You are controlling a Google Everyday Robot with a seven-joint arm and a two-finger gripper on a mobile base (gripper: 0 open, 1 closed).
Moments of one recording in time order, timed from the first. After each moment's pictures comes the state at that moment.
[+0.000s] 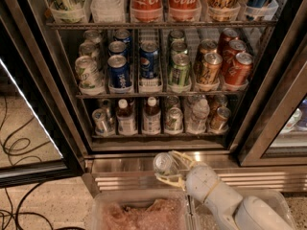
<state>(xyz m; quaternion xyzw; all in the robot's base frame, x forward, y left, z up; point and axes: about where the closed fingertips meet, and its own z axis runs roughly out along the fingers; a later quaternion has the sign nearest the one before) 0.483 -0.074 0.665 -0.40 0.60 0.08 0.69</state>
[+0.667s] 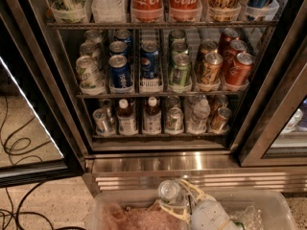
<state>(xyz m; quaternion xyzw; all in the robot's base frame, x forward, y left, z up) 0.401 -0.090 0.638 -0.34 0.64 0.07 0.68</state>
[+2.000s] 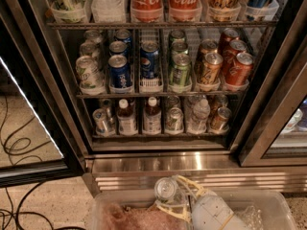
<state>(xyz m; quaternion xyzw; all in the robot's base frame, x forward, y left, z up) 0.390 -0.074 0.684 -0.38 0.64 0.10 0.67</state>
